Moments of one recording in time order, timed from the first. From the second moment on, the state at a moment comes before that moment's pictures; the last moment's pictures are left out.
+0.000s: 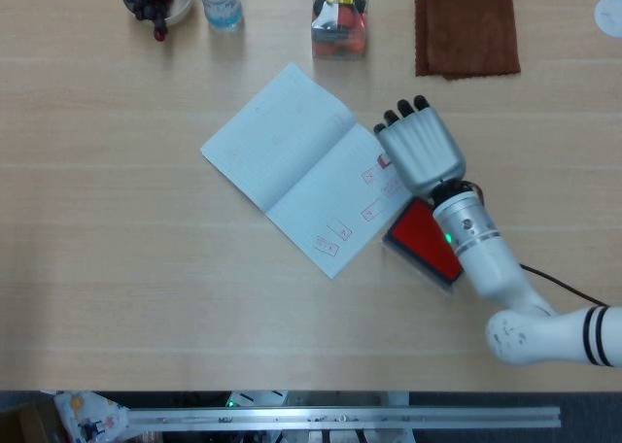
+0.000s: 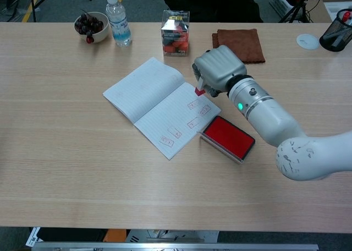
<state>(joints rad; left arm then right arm) 0.08 -1.03 0.08 -1.71 1.59 1.55 -0.02 0.81 -1.80 0.17 -1.42 -0.92 1.09 -0.96</state>
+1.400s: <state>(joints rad) 0.07 -1.04 0.09 -1.71 1.60 1.54 -0.02 0.67 -1.74 0.03 -1.30 -1.04 1.05 -0.80</state>
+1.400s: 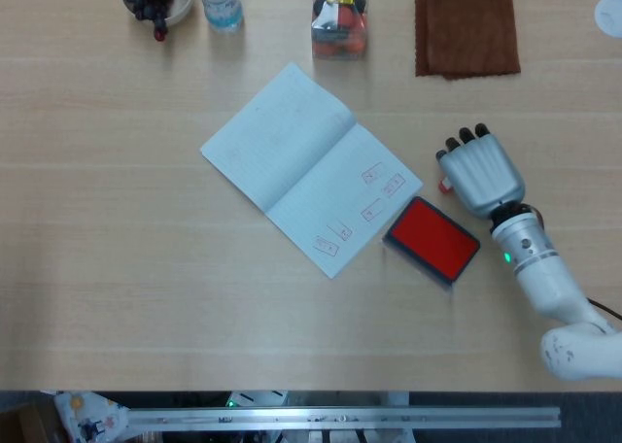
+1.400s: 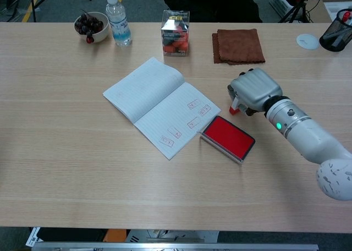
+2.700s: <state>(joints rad) 0.07 -1.03 0.07 -1.71 1.59 1.55 -0.02 0.60 -1.53 0.06 -1.57 -1.07 1.12 -0.79</state>
